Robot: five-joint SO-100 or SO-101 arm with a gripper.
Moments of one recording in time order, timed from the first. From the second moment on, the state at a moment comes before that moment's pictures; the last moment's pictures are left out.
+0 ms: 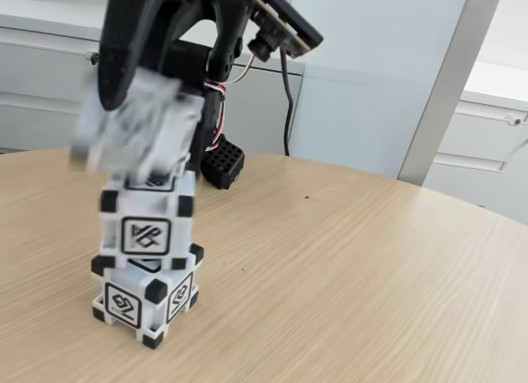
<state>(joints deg) 39.6 133.8 108.2 88.9 -10.3</state>
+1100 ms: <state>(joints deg) 37.6 142.5 108.2 88.9 -13.3</state>
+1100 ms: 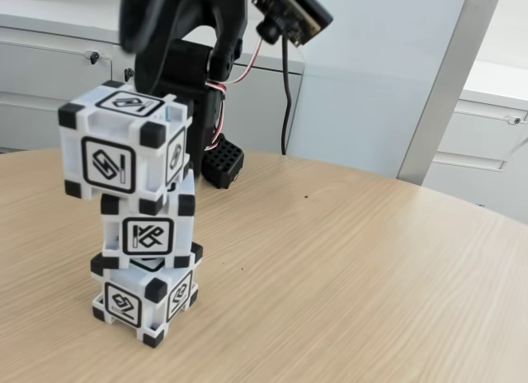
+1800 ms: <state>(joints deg) 16.1 150.4 108.1 88.9 -2.4</state>
